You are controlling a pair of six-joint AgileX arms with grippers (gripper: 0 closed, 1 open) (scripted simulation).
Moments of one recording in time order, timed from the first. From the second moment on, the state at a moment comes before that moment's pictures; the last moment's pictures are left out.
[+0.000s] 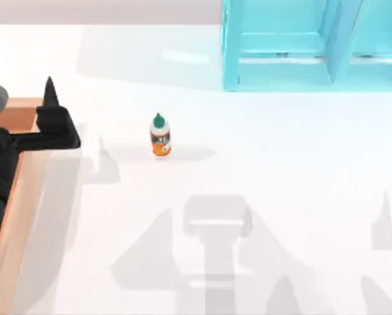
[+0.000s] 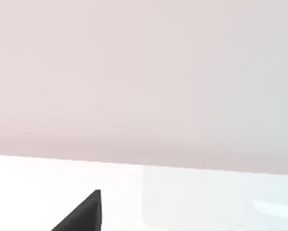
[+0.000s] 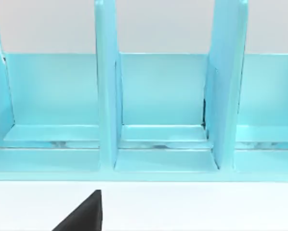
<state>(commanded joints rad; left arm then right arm) -0.38 1.03 0.27 0.77 -0.37 -0.06 0.00 0.00 0.00 0.00 0.00 0.00</state>
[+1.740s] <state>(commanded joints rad) -0.78 2.42 0.69 1.60 -0.73 -0.10 0.00 0.00 0.00 0.00 0.00 0.00</state>
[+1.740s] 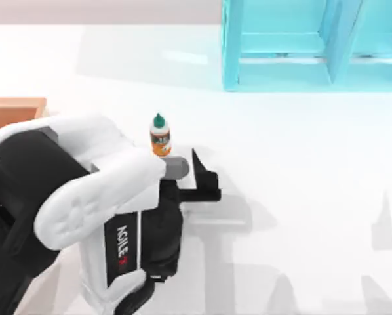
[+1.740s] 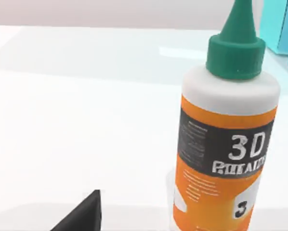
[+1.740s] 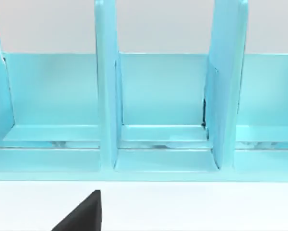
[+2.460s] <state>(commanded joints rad) -0.66 2.47 0.88 1.48 -0.61 -0.08 0.00 0.00 0.00 0.00 0.00 0.00</state>
